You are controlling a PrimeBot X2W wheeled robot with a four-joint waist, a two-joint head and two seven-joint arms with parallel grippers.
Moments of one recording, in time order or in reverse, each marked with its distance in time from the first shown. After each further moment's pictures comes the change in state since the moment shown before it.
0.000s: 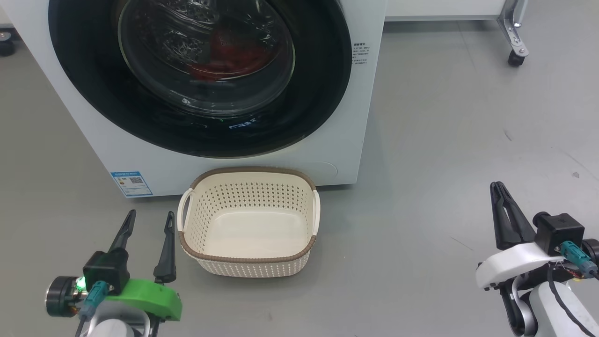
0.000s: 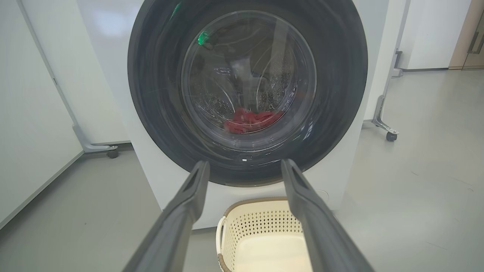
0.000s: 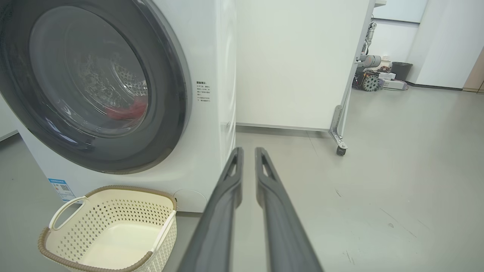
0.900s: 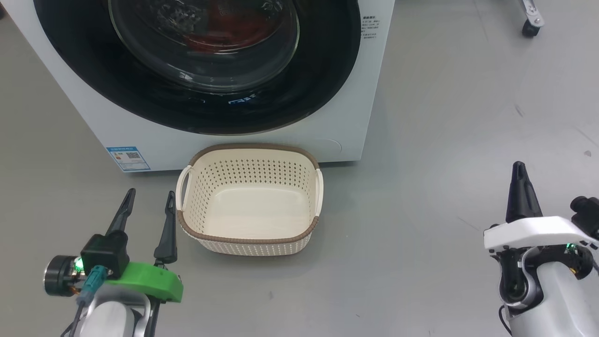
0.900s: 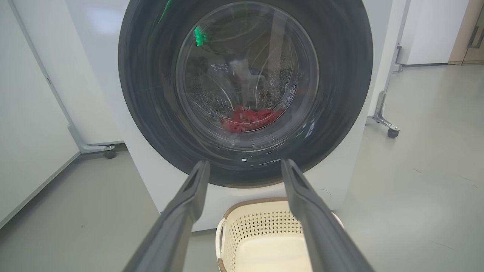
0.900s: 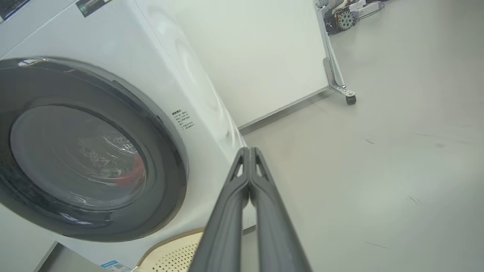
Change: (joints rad) left arm -0.045 -0.012 0.018 -0.021 0.032 -0.017 0.000; right arm -0.071 0.129 -0.148 0.021 0.335 0.114 0.015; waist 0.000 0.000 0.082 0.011
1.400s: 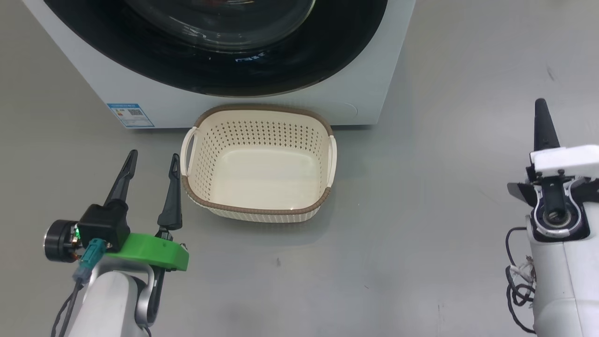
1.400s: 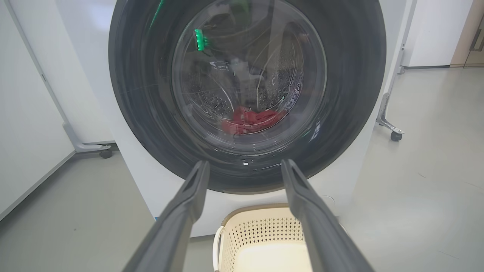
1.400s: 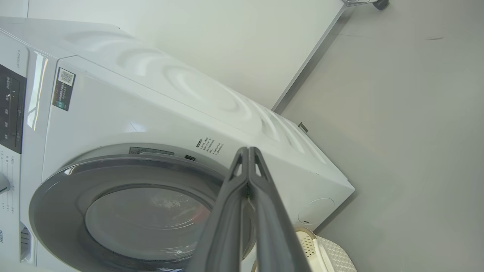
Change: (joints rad) left arm -0.084 -0.021 -0.001 -0.040 0.010 -0.008 0.000; right arm -0.207 0.029 -0.148 0.023 0.453 0.028 0.208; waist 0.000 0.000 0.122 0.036
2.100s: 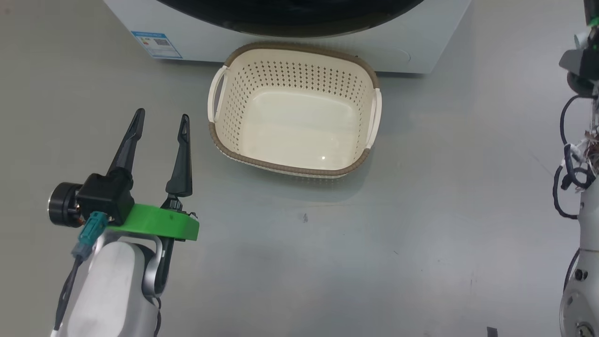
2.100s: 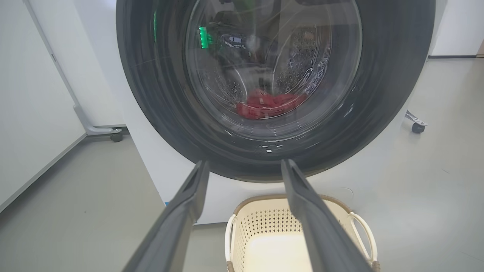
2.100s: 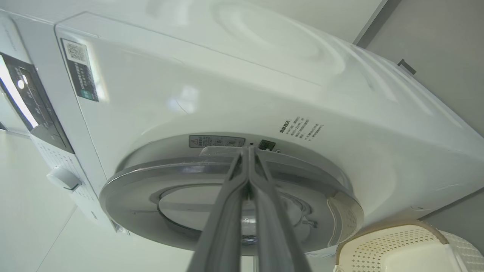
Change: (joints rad) left arm -0.102 -0.033 -0.011 -0.044 0.000 -0.019 0.000; right arm -0.422 -0.086 -0.022 -0.007 0.228 -0.052 0.323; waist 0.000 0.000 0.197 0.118
